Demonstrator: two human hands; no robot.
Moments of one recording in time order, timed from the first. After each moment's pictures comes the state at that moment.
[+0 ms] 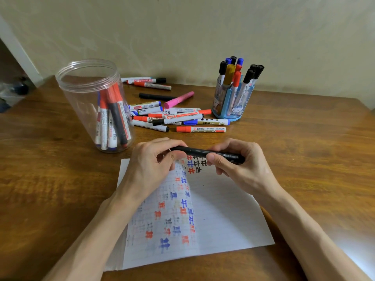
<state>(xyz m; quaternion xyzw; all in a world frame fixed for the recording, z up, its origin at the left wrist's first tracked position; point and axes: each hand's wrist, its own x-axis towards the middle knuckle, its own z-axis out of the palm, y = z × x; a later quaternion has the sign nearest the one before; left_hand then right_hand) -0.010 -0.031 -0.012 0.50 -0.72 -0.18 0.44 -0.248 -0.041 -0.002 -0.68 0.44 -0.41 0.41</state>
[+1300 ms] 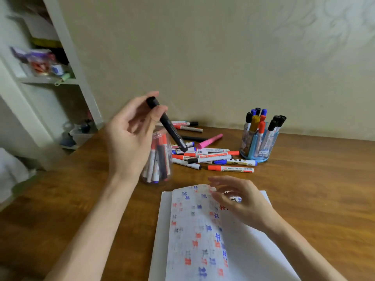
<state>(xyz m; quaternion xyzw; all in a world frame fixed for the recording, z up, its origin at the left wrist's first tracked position) 0.047 -0.023 0.121 0.41 -0.57 -0.09 0.70 -0.205 -0.053 -0.001 -0.77 0.43 -0.32 0.36</state>
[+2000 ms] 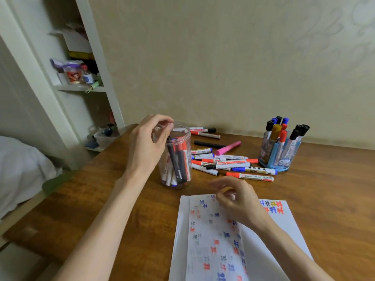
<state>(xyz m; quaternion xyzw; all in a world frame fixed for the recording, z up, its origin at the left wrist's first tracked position) 0.110 -0.054 0.100 0.58 -0.63 0.10 0.51 -0.145 -0.064 0.007 -0.79 0.45 -0.29 0.30</state>
